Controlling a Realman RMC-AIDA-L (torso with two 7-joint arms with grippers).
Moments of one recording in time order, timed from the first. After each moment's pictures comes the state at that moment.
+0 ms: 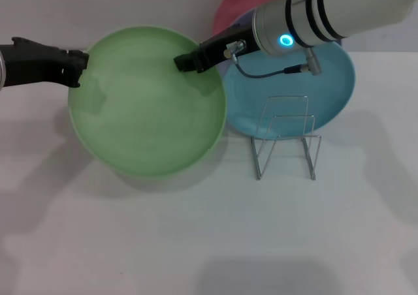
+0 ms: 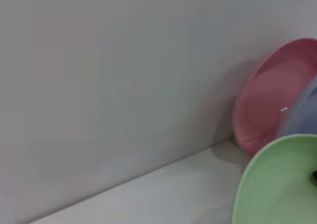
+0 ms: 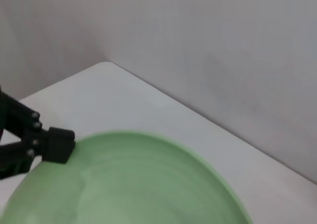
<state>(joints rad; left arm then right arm) -0.26 -2.06 -1.76 -1.78 2.49 -1.12 0.50 0.87 2.06 1.66 1.08 -2.27 0.98 -0.54</state>
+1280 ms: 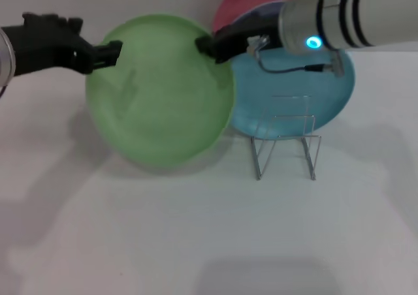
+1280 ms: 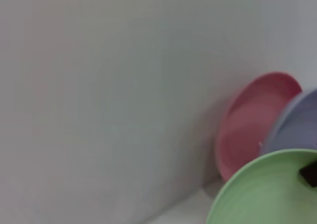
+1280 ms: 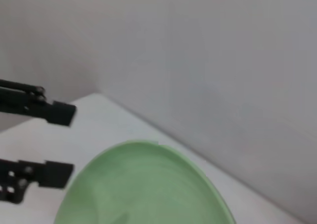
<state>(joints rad) -0.20 -2.06 -1.67 -1.87 2.47 -1.02 0.58 0.71 2.08 1.67 1.25 -2.25 0.94 -0.61</state>
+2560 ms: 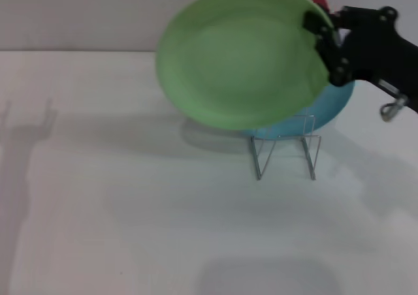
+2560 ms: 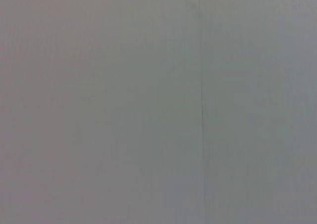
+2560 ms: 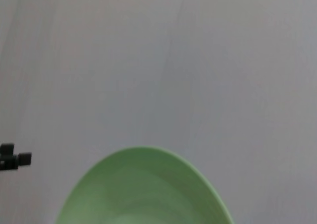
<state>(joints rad) -0.04 -2.06 -1.34 -0.93 2.69 0.89 0.07 0.05 2.08 1.65 1.28 -0.98 0.95 -2.27</state>
